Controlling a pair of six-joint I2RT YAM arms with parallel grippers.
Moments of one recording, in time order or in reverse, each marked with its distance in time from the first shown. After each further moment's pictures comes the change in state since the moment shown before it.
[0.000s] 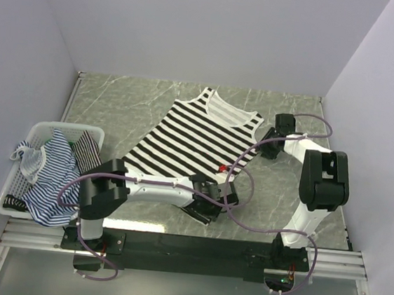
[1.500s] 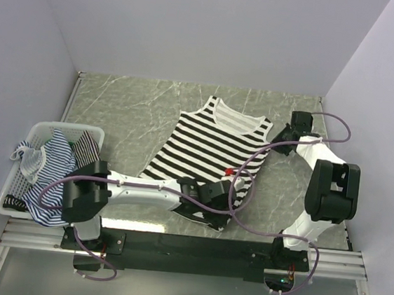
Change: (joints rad) left arm -0.038 -0.106 -0.087 0.270 0.247 0.006; right arm -0.103 -0.109 -0.013 -0.015 0.003 0.013
